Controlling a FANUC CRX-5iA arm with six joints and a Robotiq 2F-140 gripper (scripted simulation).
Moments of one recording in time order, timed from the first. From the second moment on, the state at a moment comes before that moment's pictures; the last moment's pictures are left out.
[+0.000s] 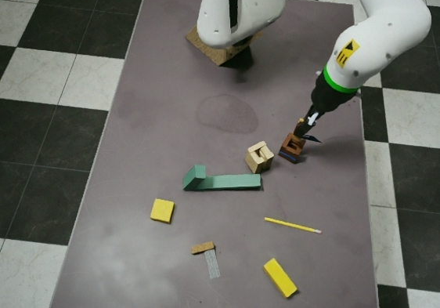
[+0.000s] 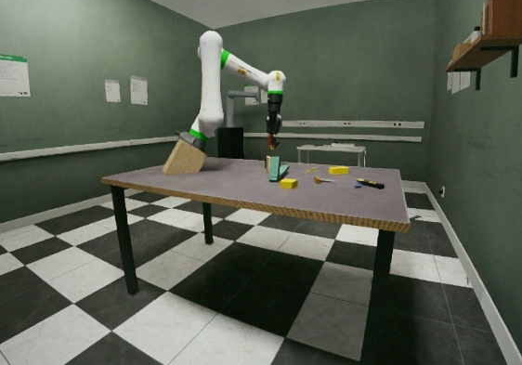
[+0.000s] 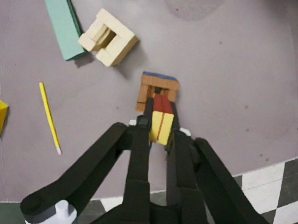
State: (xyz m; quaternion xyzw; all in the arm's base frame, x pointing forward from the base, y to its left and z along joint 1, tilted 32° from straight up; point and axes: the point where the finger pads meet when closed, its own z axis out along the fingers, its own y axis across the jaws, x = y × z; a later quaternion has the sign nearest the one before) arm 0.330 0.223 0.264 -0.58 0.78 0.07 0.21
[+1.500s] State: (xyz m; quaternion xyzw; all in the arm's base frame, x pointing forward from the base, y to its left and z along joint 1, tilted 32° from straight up) arm 0.341 0.240 0.233 -0.58 0.78 0.07 0.21
